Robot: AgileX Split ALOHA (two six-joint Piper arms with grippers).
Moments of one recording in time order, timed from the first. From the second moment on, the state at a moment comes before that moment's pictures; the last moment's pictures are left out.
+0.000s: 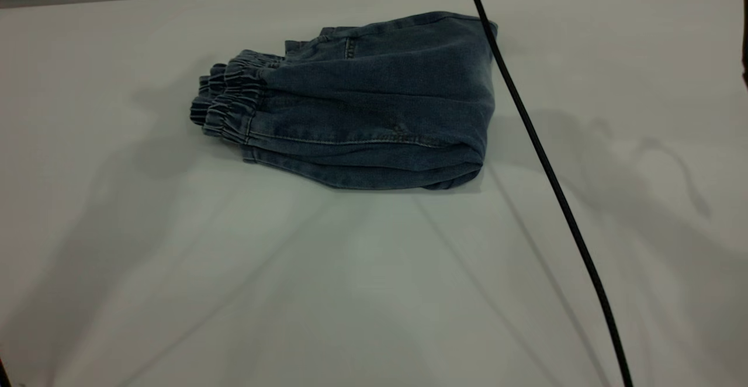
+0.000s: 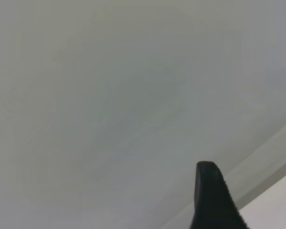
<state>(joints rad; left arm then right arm) -0.32 1.55 -1.43 0.51 0.32 0.07 0.44 2.18 -1.46 1.67 0.84 -0.98</state>
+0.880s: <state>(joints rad) -0.33 1.55 -1.43 0.48 0.29 0.07 0.52 2.34 -1.86 0.16 0.85 0.67</state>
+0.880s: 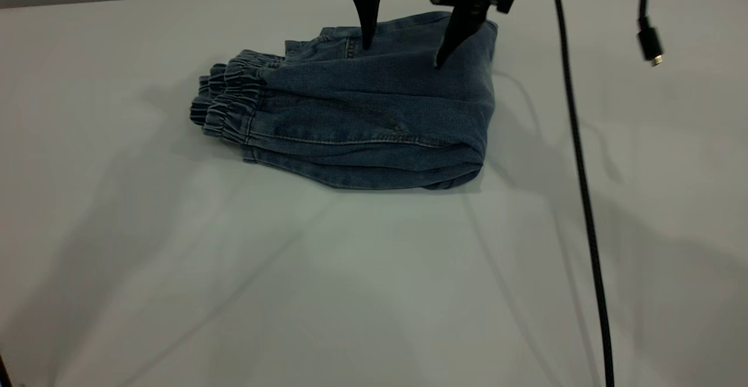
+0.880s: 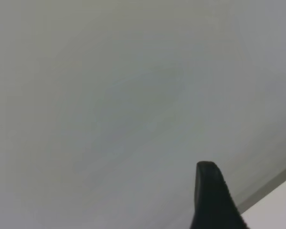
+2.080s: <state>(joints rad) -0.33 1.54 -1.43 0.46 0.29 0.07 0.54 2.56 -2.01 0.39 0.91 0.87</state>
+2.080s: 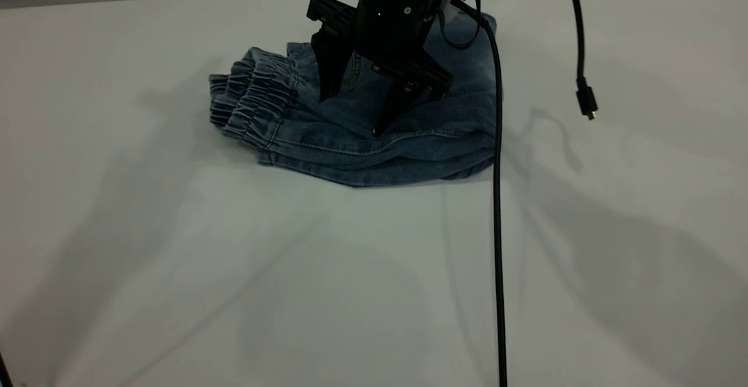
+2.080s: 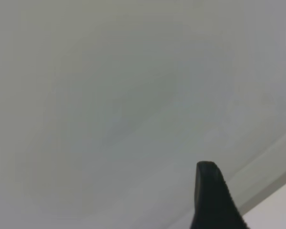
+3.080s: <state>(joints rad) -0.37 1.52 -1.43 0.47 0.28 0.07 0.63 2.53 -2.01 0.37 1.07 0.71</state>
